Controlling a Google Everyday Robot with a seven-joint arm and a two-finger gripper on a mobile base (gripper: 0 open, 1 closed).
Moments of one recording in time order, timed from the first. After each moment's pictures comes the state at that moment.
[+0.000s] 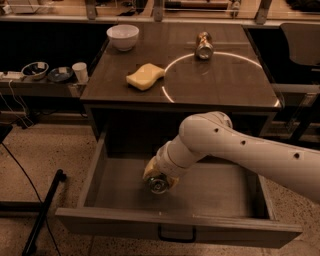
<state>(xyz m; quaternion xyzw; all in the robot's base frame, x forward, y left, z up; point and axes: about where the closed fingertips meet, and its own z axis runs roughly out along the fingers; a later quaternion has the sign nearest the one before) 0.484 0.010 0.644 -0.96 0.10 -0.01 0.26</state>
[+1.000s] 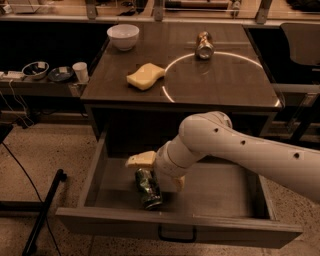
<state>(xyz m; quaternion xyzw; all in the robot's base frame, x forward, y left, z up) 0.484 0.010 0.644 -0.96 0.10 -0.01 0.26</state>
